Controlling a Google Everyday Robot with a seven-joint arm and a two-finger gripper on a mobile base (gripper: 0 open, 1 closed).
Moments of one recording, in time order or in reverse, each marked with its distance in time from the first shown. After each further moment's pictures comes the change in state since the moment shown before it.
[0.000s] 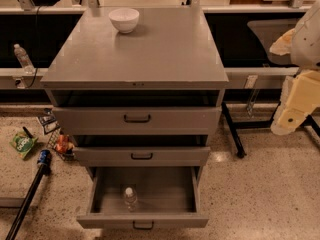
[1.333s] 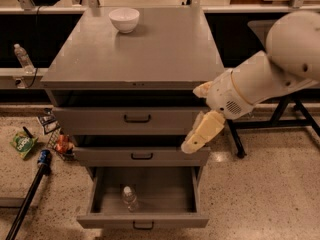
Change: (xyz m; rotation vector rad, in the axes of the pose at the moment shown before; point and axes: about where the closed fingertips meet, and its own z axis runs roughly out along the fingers) arm -0.114 0.028 0.153 -0.215 -0.461 0.076
